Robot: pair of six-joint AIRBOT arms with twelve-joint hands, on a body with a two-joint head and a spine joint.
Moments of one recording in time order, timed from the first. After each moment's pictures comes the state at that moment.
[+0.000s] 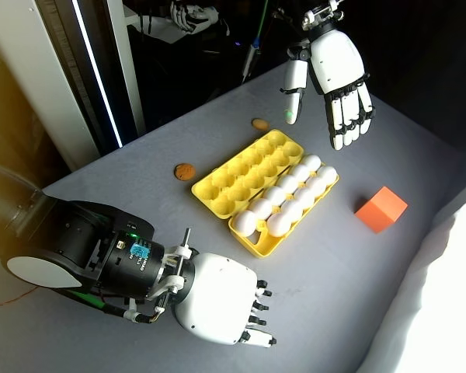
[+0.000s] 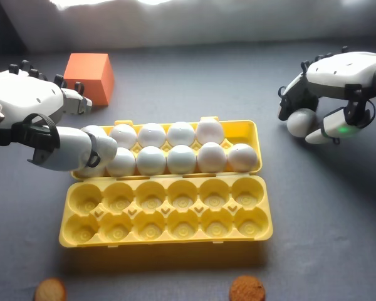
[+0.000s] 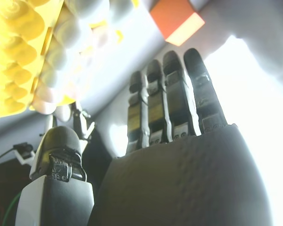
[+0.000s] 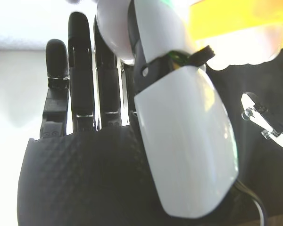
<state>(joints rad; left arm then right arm) 0.09 -0.72 0.66 -1.74 -0.63 2.64 -0.29 -1.21 1.45 -0.10 0.20 -0.63</state>
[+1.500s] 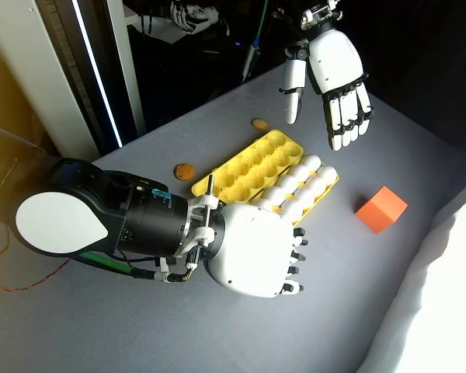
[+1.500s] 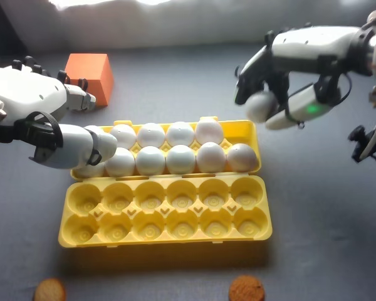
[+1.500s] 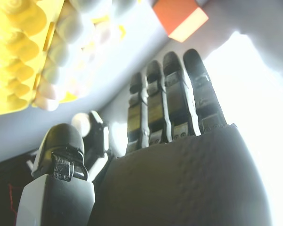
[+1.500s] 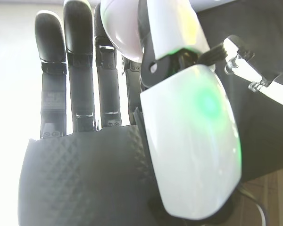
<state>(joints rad) 0.08 -0.72 0.65 -1.74 -0.62 2.64 -0.14 -1.20 1.36 -0.56 0.18 -0.10</state>
